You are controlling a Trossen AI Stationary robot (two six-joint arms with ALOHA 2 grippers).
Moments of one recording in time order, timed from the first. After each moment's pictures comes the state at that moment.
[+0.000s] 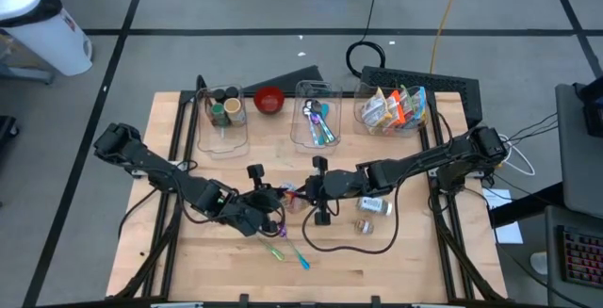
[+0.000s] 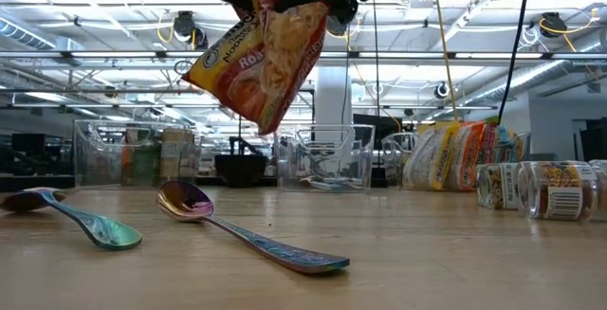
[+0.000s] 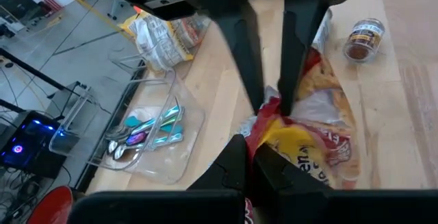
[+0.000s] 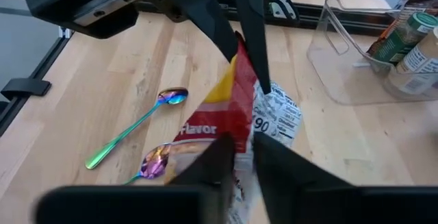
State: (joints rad) left arm -0.48 1.50 1.09 -0.33 -0.81 -0.11; right arm 0.23 1.65 1.21 -0.08 0.20 0.04
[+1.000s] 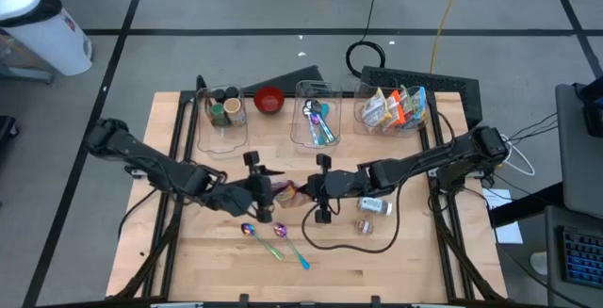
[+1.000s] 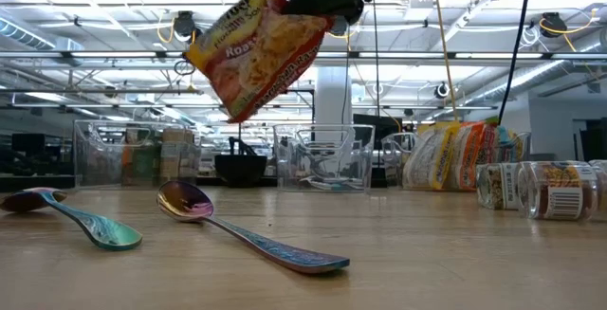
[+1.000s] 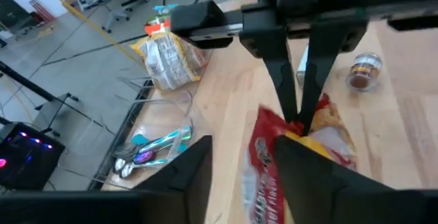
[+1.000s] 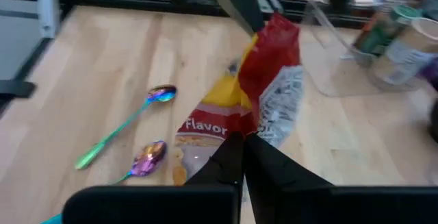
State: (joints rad) left arm -0.43 1.39 1.09 -0.30 -0.74 -0.02; right arm 0.23 1.63 1.21 -0.12 0.25 0.07
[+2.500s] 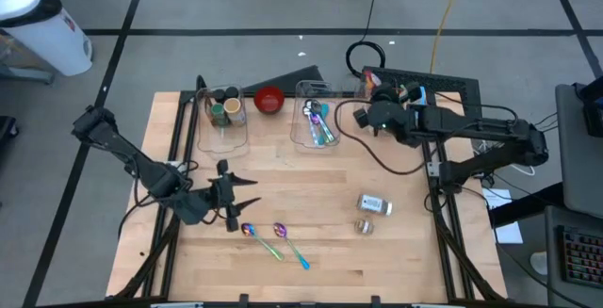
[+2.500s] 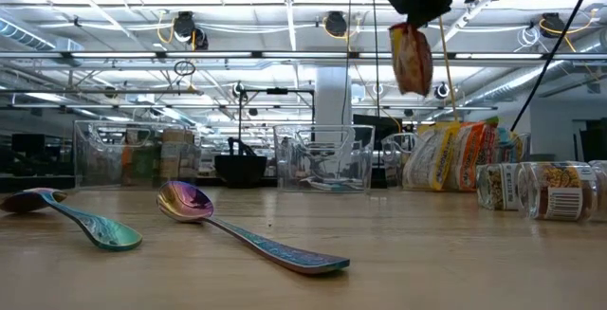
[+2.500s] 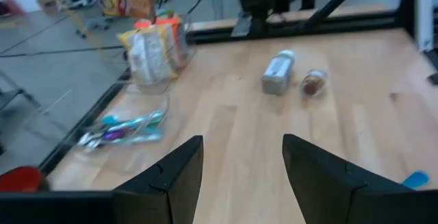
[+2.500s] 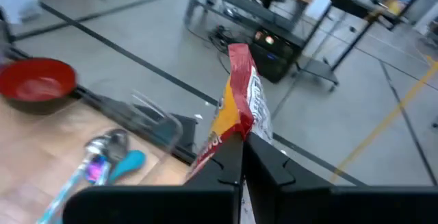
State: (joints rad) left arm -0.64 1.09 0.77 -0.20 -0.83 -0.24; right arm -0.14 1.23 1.21 -0.72 1.02 0.36
